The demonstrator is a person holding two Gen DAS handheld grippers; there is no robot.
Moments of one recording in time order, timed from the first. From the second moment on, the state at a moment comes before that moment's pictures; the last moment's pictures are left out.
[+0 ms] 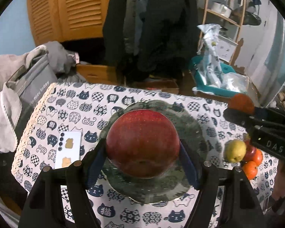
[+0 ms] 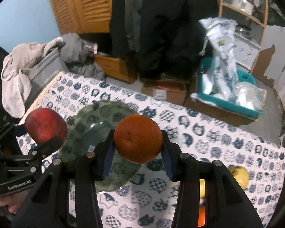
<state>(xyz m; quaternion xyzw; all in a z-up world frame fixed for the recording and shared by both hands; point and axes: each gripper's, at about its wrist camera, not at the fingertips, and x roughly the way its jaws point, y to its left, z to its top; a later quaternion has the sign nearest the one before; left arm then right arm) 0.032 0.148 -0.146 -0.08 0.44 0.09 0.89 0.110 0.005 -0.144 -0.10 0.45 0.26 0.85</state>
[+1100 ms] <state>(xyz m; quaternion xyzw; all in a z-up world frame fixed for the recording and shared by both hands) 0.066 0.179 -0.267 -0.12 0.57 0.10 0.81 0.131 0.049 -0.230 -0.13 0.54 0.27 0.79</state>
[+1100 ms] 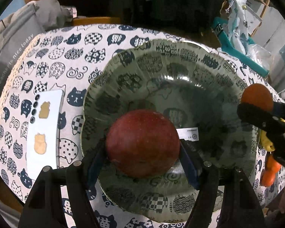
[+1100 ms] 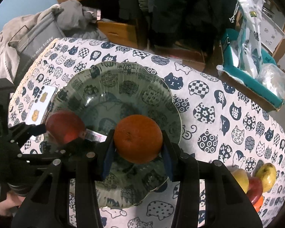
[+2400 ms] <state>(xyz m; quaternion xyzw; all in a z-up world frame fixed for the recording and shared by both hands) 0.032 0.202 -0.223 -0.13 0.54 0.12 0.82 0.124 0.073 -0.259 -0.15 0.57 0.29 0.75</state>
